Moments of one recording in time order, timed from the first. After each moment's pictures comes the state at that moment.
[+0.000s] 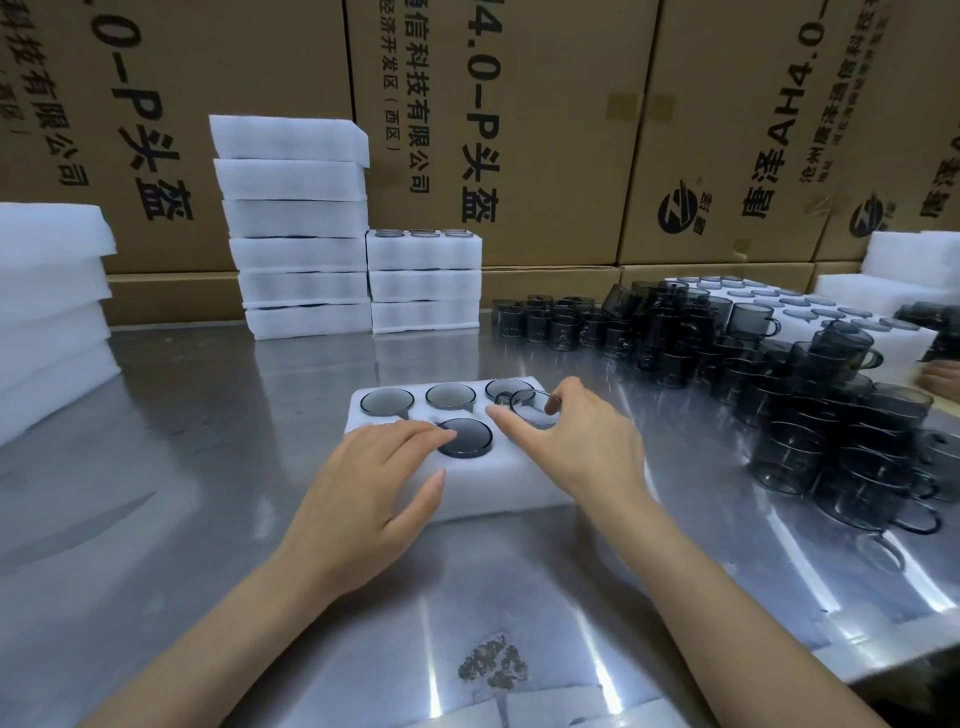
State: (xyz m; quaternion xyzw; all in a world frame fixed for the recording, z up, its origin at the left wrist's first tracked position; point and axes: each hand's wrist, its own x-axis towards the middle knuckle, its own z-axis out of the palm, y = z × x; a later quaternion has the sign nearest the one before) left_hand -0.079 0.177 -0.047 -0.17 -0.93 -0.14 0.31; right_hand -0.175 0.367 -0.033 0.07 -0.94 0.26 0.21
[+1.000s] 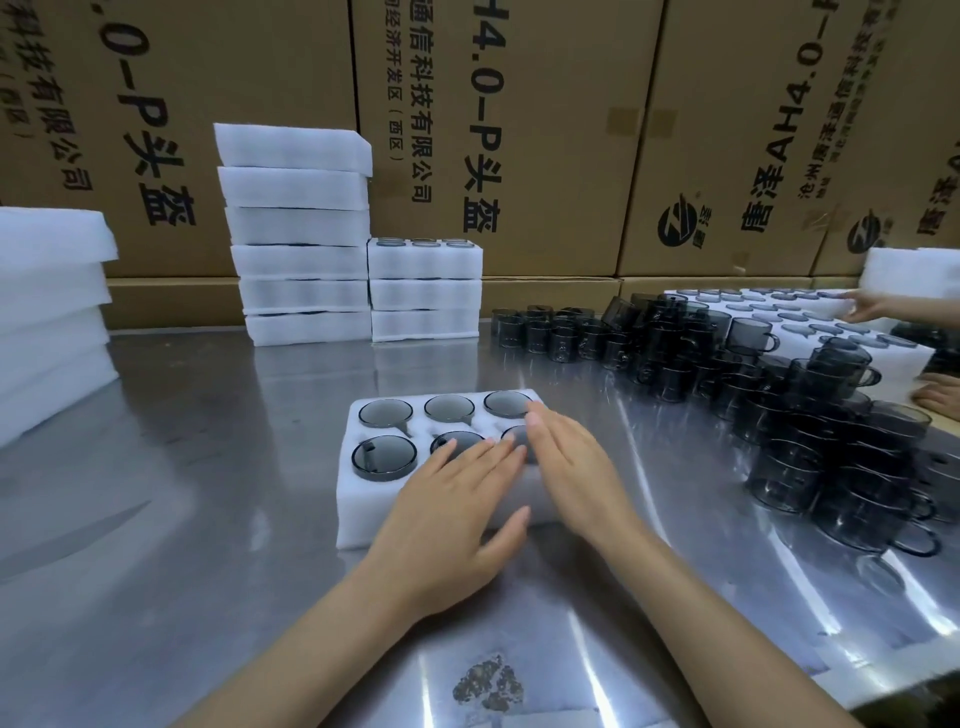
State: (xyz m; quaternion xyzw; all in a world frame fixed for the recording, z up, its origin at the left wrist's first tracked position) left_hand -0.097 0.229 -0.056 -0.19 -0.95 -0.08 0.25; right_hand -0.176 0.375 -0.051 0.20 -0.87 0.42 0.14
